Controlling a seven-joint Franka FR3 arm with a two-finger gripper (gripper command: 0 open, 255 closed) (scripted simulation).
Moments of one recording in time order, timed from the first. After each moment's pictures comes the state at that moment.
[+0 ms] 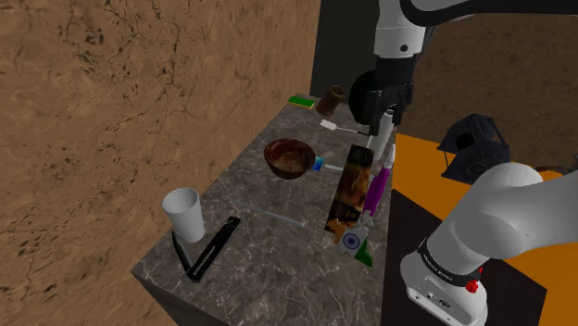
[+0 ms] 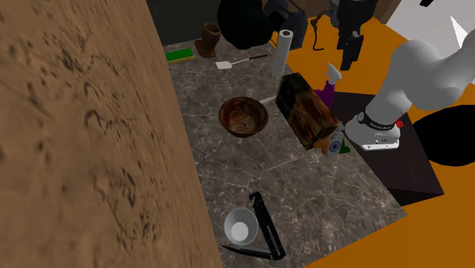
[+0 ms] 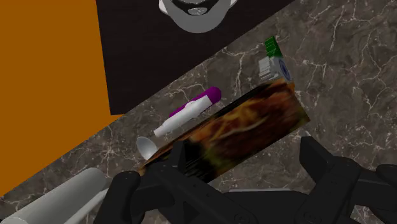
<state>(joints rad) 0.02 -0.75 0.05 -2.42 0.05 1.46 0.11</state>
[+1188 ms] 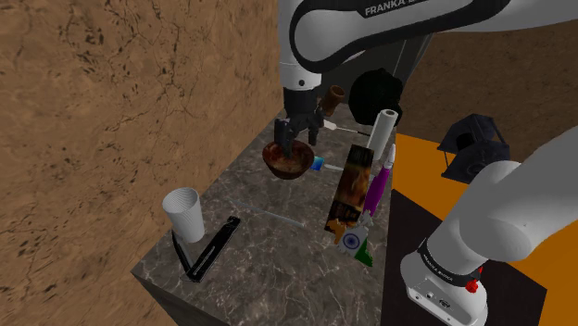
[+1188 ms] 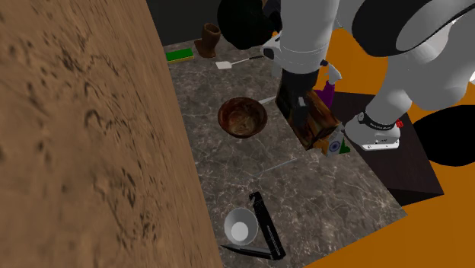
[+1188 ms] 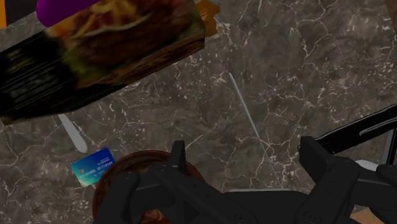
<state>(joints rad) 0.13 -0.28 0.25 -2.24 0.16 1.82 0.22</state>
